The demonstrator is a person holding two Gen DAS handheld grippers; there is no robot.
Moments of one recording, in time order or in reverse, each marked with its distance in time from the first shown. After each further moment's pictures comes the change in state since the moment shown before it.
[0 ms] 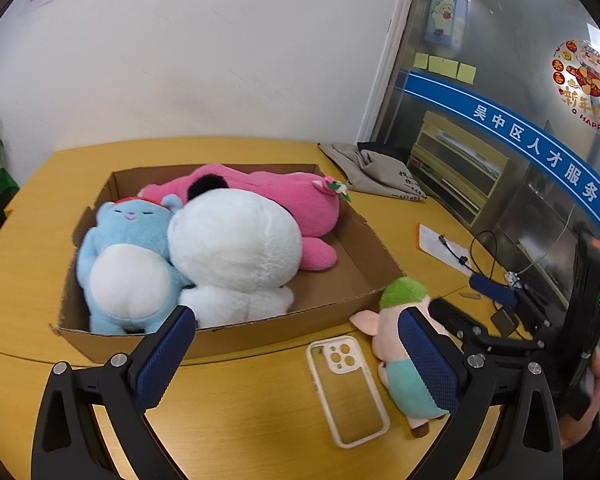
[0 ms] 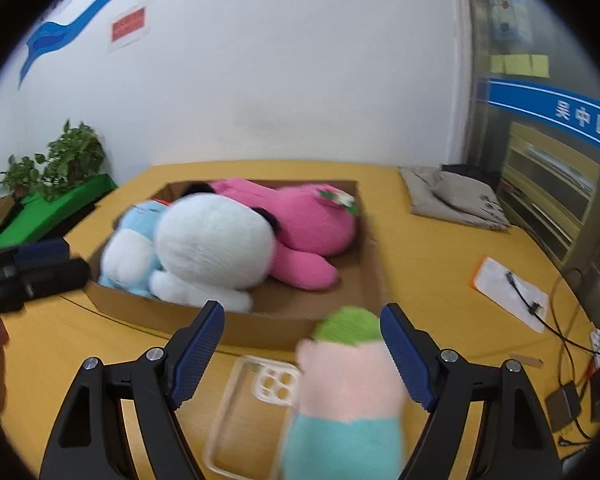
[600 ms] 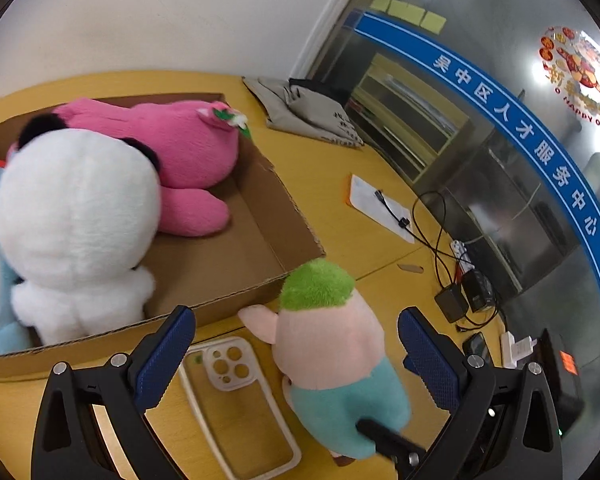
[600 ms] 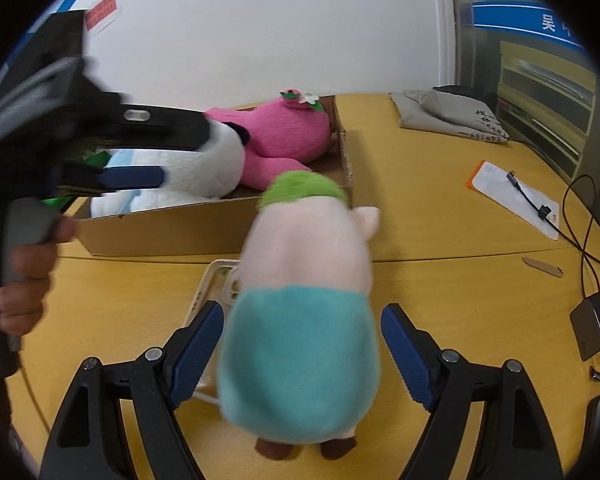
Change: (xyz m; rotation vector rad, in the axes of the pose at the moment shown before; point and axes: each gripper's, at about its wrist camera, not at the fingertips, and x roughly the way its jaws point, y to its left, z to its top) left arm 0.117 -0.066 0.008 -0.007 0.246 -0.265; right arm 0.013 -0.046 -0.073 0.096 0.173 0.099
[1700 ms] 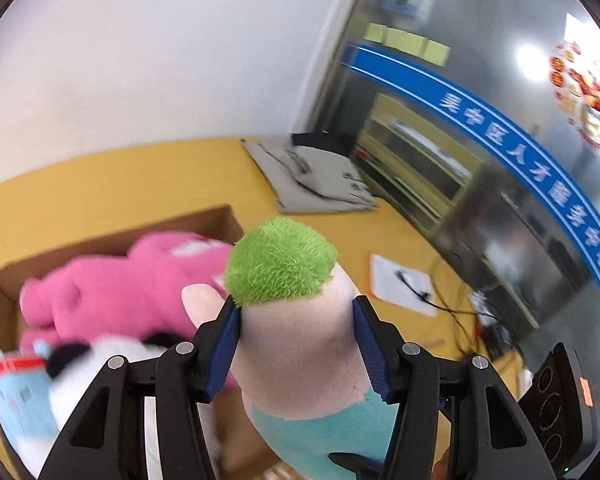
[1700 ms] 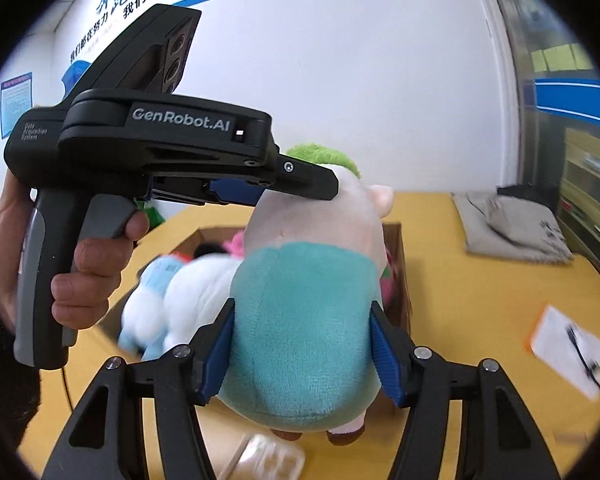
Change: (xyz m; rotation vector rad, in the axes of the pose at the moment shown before) left arm -0.006 0.023 0.166 0.120 -0.093 0.094; right arm 0.029 0.026 0.142 -0.109 -0.273 0.189
